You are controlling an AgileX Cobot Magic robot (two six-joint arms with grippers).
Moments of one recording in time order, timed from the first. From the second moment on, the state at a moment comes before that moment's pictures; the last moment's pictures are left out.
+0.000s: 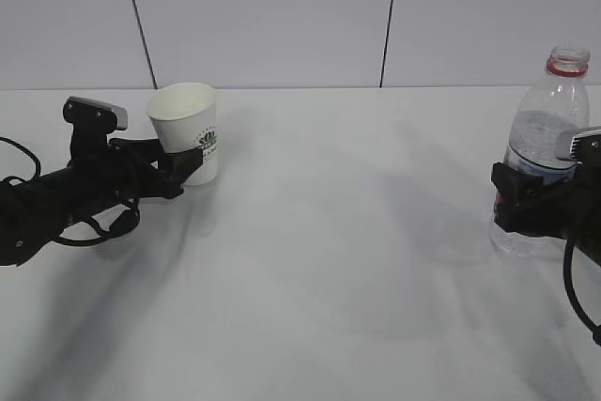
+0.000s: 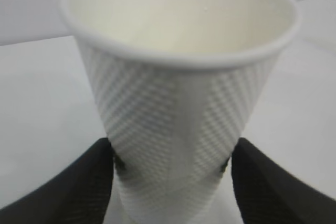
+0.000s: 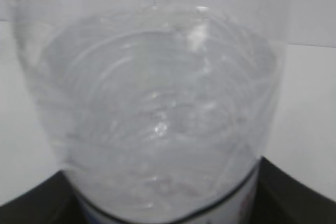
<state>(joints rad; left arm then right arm) -0.16 2.23 -0.92 0.47 -1.01 -0.30 0.08 1.83 -0.38 -0.06 -1.08 -0.02</state>
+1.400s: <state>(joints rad) -0.17 2.26 -0.92 0.43 -1.03 -0.30 0.08 1.83 -0.38 -0.07 -1.08 -0.02</state>
